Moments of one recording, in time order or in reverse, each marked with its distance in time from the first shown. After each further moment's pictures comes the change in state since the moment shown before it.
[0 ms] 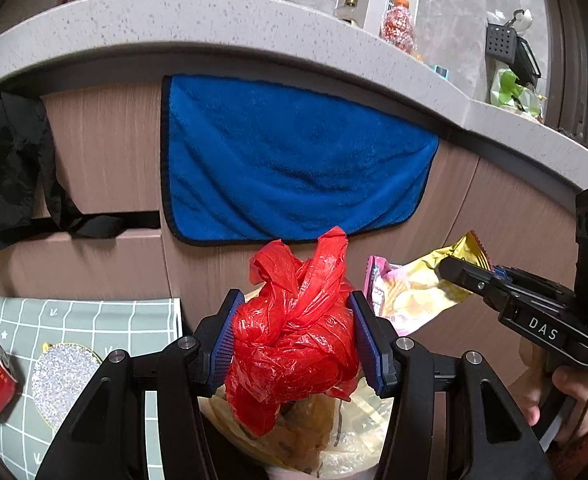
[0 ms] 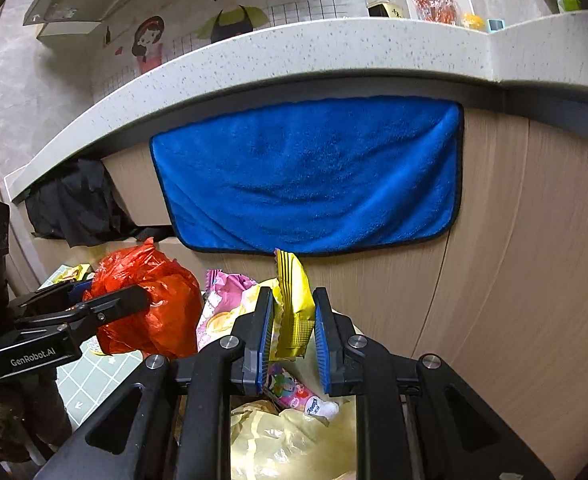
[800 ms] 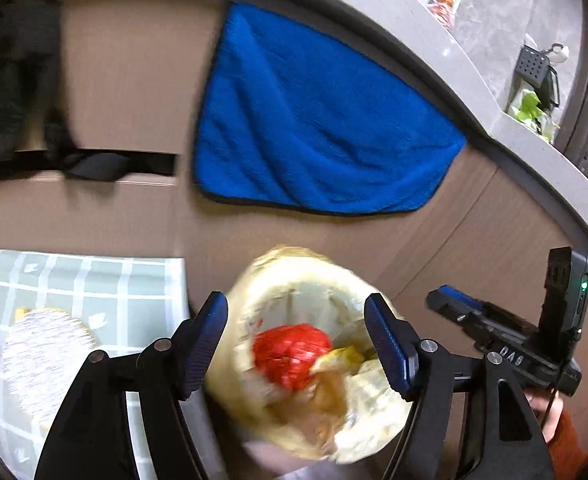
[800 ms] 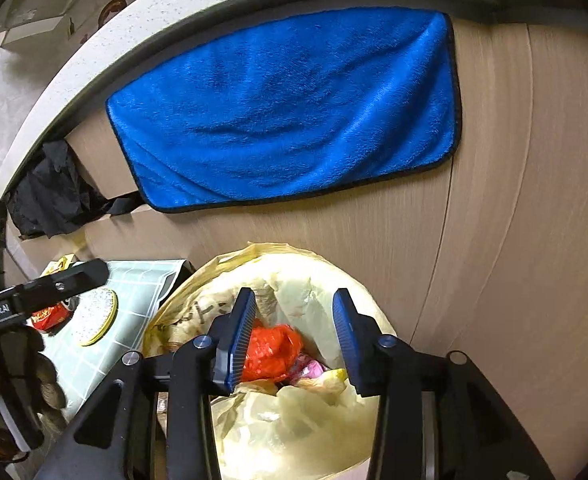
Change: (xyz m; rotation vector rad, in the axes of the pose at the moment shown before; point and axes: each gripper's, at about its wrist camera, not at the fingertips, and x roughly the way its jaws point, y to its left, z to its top) left arm 0.011 0.062 -0.003 -0.151 0.124 -0.085; right arm 0.043 -0.011 -0.025 0.098 0.129 -0.015
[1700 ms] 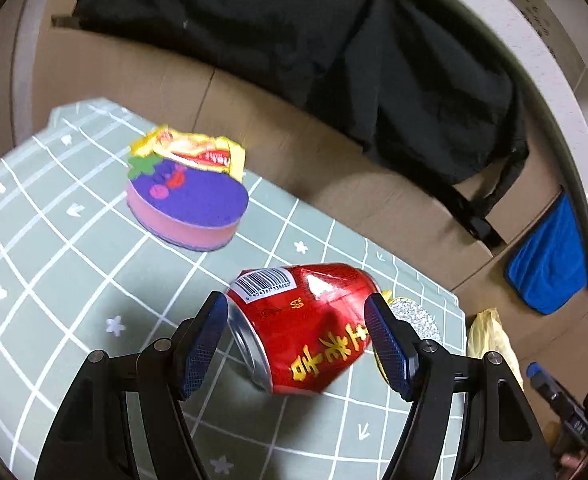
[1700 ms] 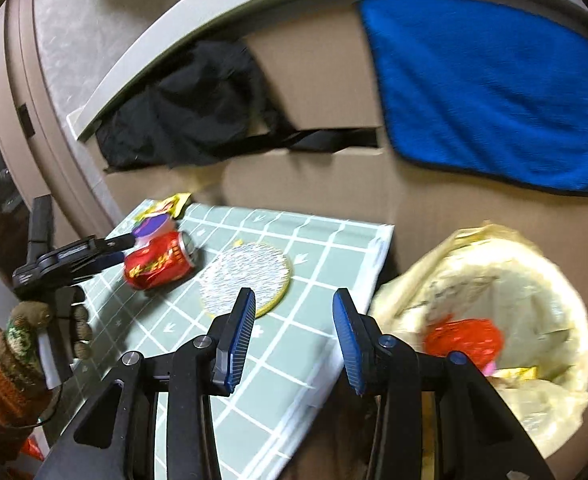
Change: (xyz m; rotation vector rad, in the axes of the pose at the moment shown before) left arm -0.139 0.278 -0.081 -0.455 -0.130 0.330; right arm 0.039 0.198 -0.035 -0.198 0.120 0.297
